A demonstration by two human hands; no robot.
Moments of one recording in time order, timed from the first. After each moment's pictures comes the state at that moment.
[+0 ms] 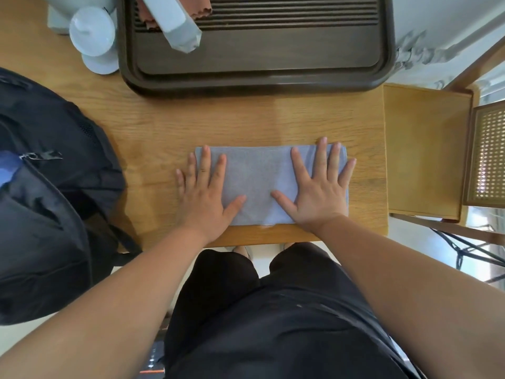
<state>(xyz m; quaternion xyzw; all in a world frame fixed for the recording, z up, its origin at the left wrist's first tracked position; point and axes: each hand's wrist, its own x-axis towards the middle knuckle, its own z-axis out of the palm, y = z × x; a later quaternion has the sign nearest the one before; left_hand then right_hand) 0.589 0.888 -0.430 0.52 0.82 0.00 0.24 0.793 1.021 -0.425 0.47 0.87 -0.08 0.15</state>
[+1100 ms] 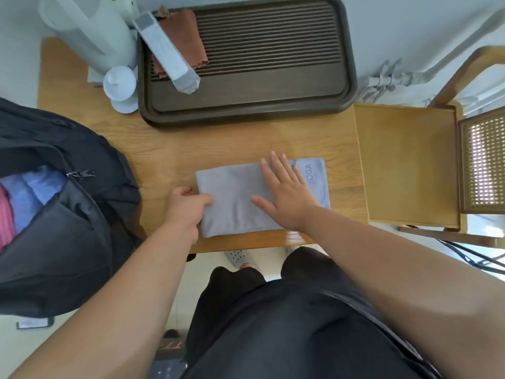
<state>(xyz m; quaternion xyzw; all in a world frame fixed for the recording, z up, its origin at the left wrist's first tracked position) 0.587 0.911 -0.355 -0.10 0.79 0.40 0.45 0.775 1.030 -0.386 0.34 0.89 -0.26 0.14</state>
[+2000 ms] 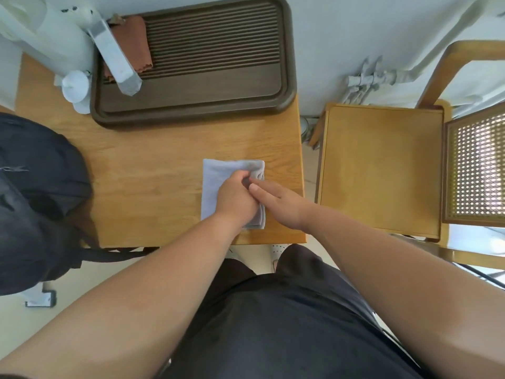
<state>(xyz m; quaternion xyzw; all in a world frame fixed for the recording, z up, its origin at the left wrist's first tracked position) 0.787 1.032 -0.363 0.21 0.84 0.28 0.42 0.902 1.105 -0.351 0.30 0.68 -0.66 0.11</state>
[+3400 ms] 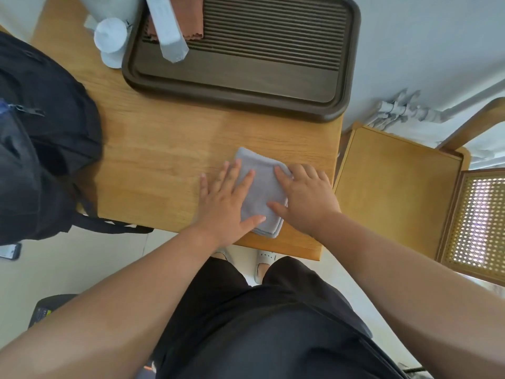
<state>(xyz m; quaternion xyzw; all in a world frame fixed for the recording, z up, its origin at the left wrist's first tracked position) 0.733 0.954 -0.395 0.50 0.83 -0.01 0.23 0.867 1.116 -0.379 0.23 0.94 -0.10 0.20</state>
